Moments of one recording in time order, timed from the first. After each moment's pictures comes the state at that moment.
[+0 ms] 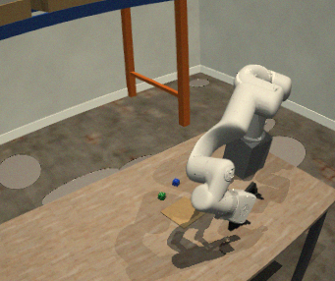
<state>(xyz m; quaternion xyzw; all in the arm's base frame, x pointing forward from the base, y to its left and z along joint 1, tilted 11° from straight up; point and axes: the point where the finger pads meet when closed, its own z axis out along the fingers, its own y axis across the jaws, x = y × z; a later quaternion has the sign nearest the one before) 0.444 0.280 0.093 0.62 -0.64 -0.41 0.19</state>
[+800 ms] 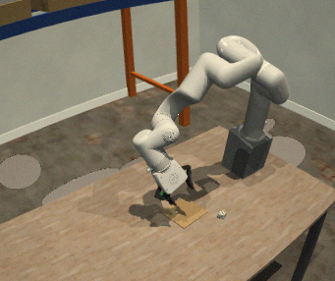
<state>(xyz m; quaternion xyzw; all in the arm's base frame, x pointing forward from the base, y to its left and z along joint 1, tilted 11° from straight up) 0.484 0.016 -0.017 0.62 -0.73 -0.29 -0.06</state>
